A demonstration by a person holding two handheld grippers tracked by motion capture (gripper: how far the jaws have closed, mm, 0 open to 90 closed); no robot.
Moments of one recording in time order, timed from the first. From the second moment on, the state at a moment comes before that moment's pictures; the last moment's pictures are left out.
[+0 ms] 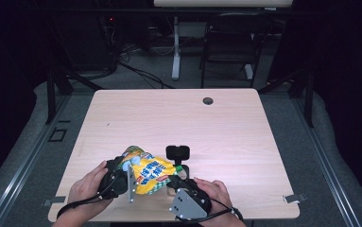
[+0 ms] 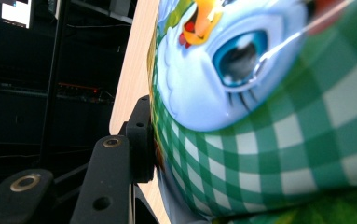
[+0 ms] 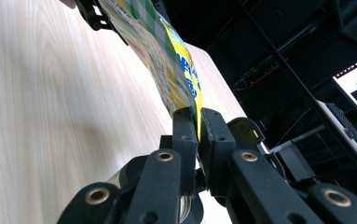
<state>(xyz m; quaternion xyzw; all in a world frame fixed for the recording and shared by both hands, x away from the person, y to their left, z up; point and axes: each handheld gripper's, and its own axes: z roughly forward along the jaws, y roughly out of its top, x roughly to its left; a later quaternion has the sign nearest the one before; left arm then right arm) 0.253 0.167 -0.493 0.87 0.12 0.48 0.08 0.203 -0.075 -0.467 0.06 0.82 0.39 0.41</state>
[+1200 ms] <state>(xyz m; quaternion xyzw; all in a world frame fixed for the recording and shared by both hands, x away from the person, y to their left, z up) 0.249 0.163 -0.493 0.86 0.08 0.51 0.04 0.197 -0.072 -0.486 0.05 0.82 0.38 0.43</state>
